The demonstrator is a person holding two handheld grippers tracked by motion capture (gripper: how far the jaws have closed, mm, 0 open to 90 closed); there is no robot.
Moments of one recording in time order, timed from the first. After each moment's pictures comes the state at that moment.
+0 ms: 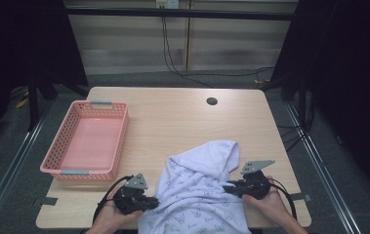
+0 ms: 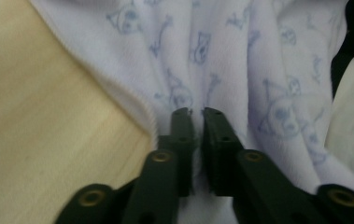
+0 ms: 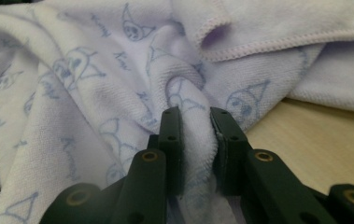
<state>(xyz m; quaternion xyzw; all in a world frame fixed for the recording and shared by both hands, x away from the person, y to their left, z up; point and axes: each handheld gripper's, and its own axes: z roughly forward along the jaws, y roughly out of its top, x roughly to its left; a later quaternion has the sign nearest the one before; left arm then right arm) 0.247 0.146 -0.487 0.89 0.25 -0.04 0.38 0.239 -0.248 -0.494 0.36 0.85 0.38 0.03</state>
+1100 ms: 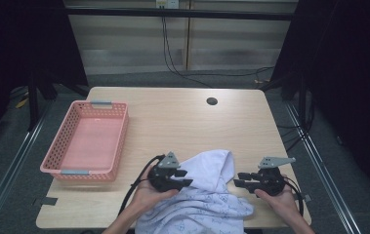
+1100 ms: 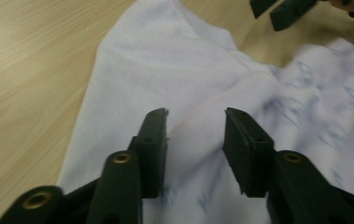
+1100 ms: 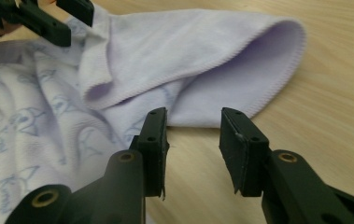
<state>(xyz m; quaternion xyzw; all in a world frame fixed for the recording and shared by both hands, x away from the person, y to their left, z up) 0.290 0.048 -0.477 0.88 0.22 -0.01 0.43 0.241 -0.286 -0.481 0.41 0.80 0.43 0.06</state>
